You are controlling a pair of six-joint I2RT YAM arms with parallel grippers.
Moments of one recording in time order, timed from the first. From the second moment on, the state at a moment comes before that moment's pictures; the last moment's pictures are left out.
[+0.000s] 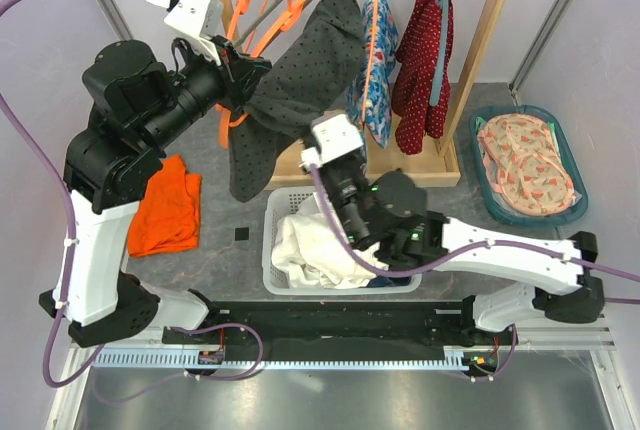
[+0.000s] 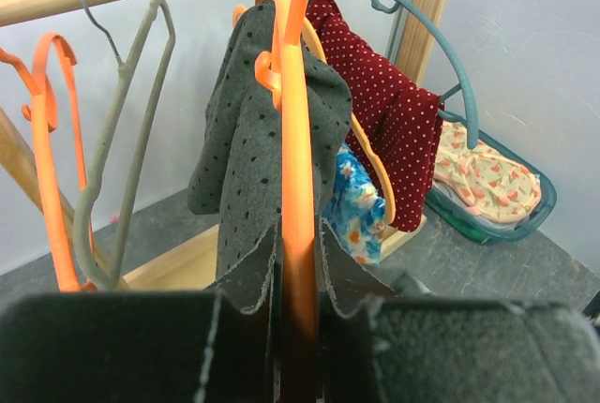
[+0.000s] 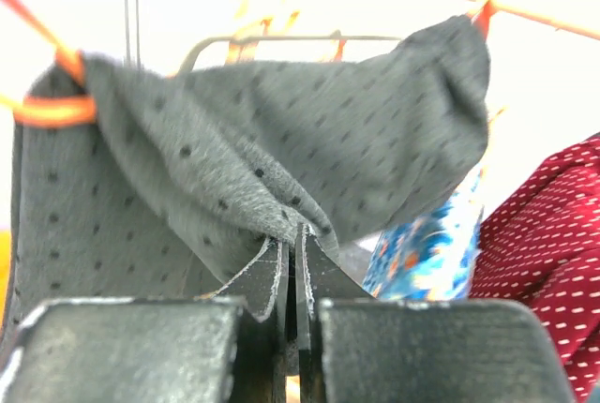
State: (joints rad) left arm -0.63 1.36 2.22 -0.83 0.01 -0.05; right arm 1.36 1.40 1.46 0.36 0.92 -0.55
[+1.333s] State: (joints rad) left arm -0.63 1.40 2.06 -0.70 -0.15 -0.02; right arm 1.37 1.06 1.79 -0.12 0.57 -0.18
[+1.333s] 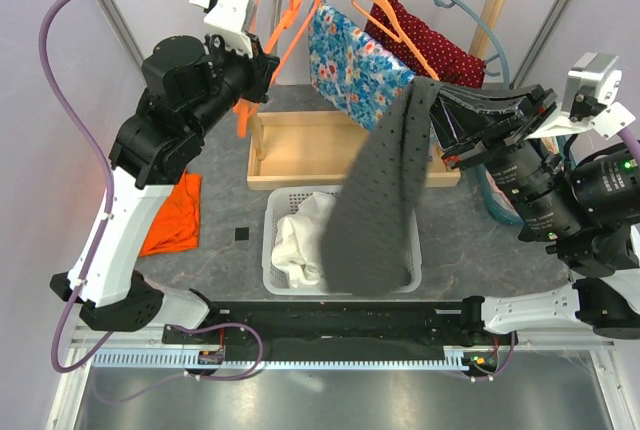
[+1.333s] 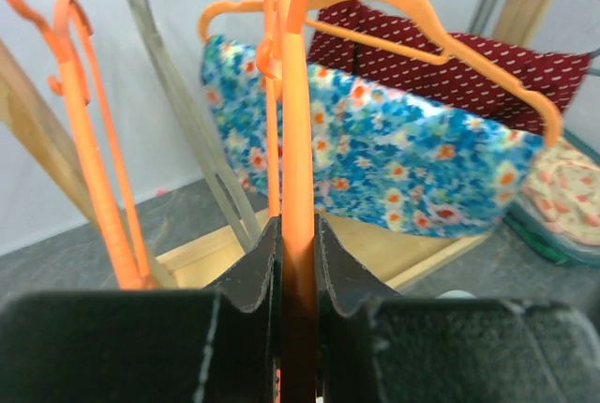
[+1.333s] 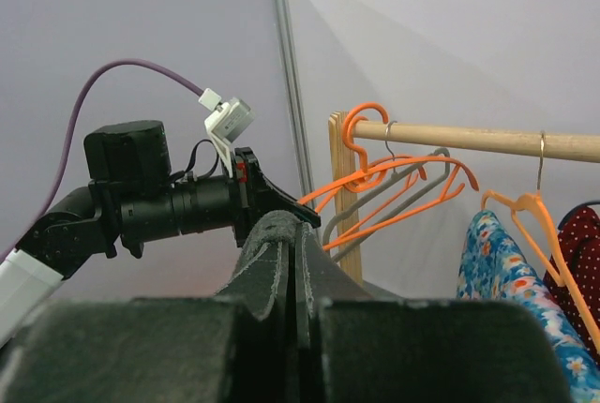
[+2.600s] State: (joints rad) left arm -0.63 1.42 1.98 -0.65 -0.26 0.03; right arm 1.37 1.10 1.41 -0.11 0.72 -0.08
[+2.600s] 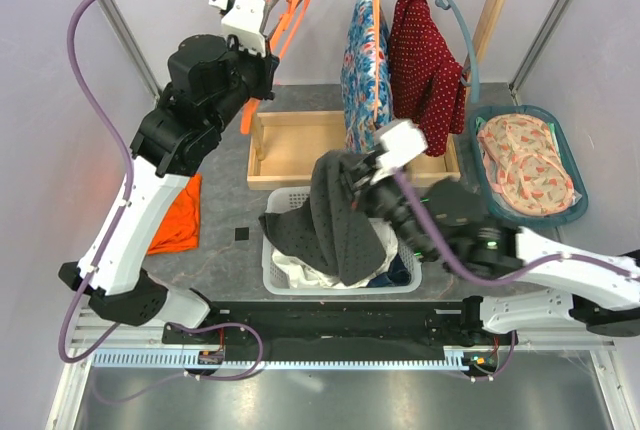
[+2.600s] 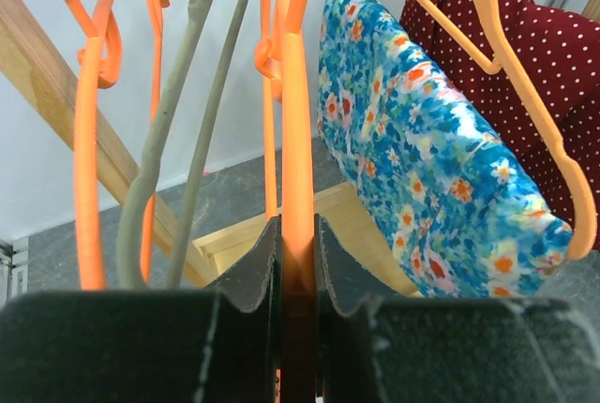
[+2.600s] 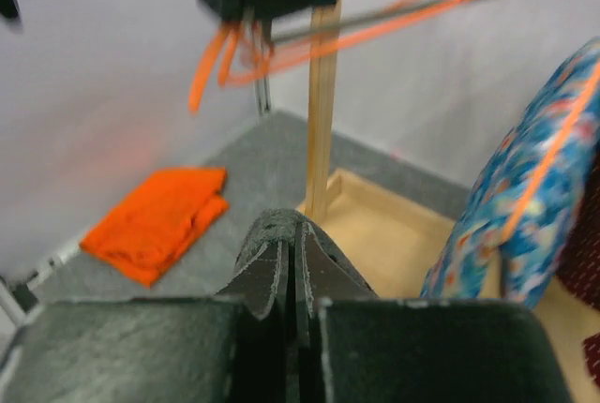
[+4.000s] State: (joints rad) left arm -0.45 1.76 2.26 -0.65 -0.04 -0.12; right arm 1.21 1.20 0.61 0.08 0.52 0.70
